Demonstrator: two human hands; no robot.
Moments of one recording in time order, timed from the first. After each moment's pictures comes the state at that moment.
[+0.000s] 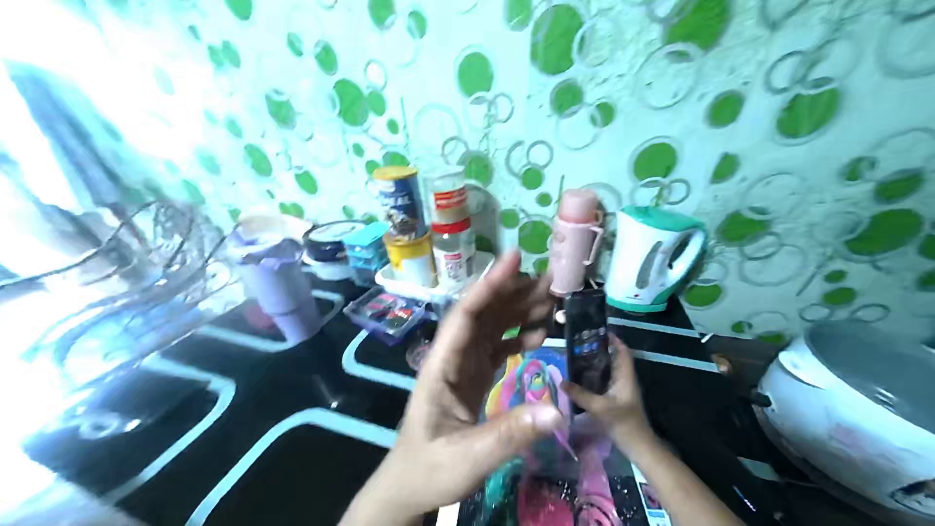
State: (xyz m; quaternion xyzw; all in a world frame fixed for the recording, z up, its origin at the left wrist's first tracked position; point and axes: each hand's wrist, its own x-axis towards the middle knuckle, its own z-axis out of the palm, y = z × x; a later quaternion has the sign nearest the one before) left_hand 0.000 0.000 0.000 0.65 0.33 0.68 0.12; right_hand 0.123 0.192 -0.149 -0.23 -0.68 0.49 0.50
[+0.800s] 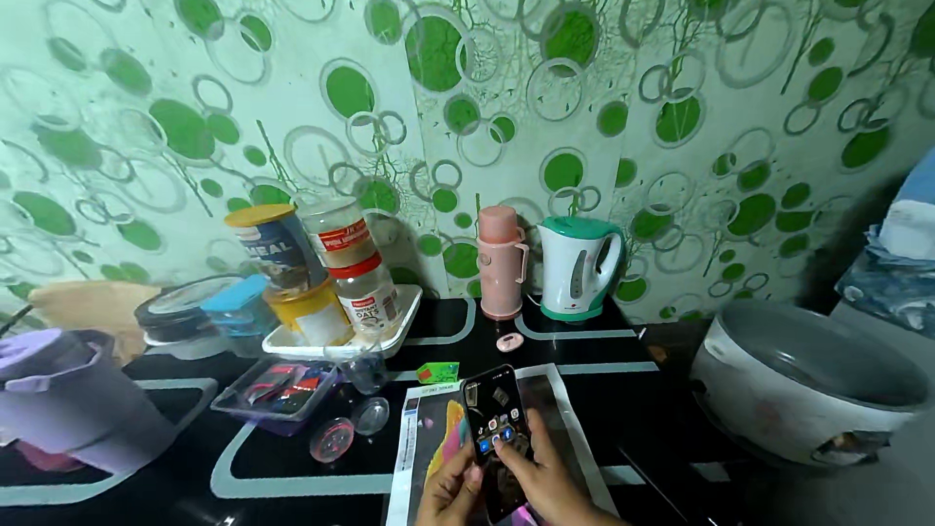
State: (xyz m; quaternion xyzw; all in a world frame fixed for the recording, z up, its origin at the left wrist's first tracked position) left_hand -0.034 0.075 -0.189 0.47 0.52 0.63 0.34; right_hand 0.101 0.181 -0.177 -0.29 -0.64 0.61 0.36
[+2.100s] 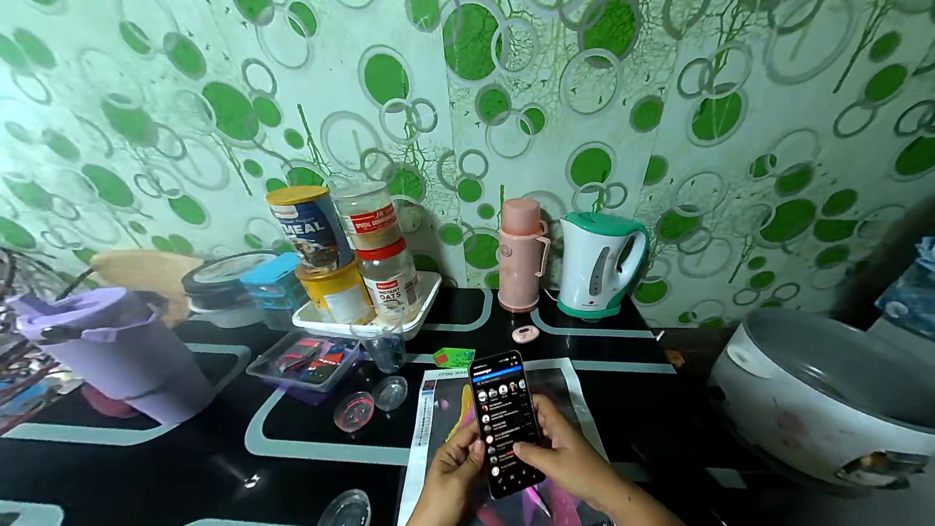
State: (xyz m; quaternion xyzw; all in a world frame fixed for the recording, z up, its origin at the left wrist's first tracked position) left_hand -0.048 0.080 -0.192 0.38 0.45 0.67 0.44; right_hand 0.117 0.202 -0.160 -0.20 -0.69 0.65 0.23
